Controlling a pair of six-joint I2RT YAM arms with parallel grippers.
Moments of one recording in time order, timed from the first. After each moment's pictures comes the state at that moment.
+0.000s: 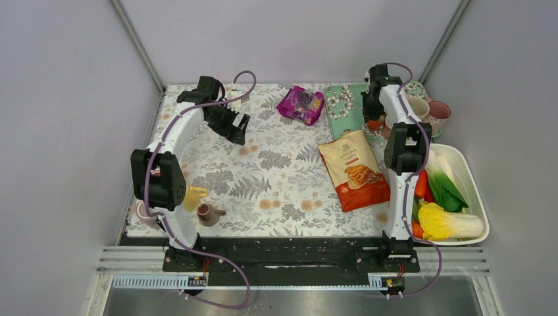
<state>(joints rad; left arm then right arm) -0.16 1.81 1.63 -0.95 0.41 0.40 0.01 2.37 2.18 -0.94 0.06 0.03</state>
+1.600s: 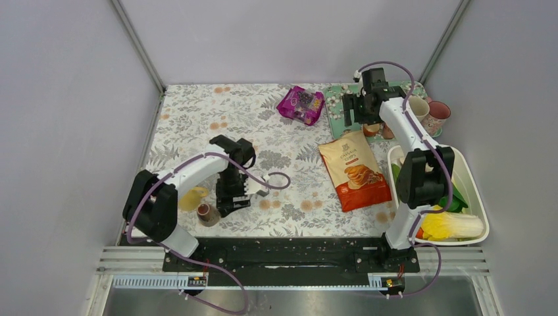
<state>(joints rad) -0.55 1.57 1.13 -1.34 0.18 0.86 0.14 1.84 1.69 -0.82 0.01 0.04</state>
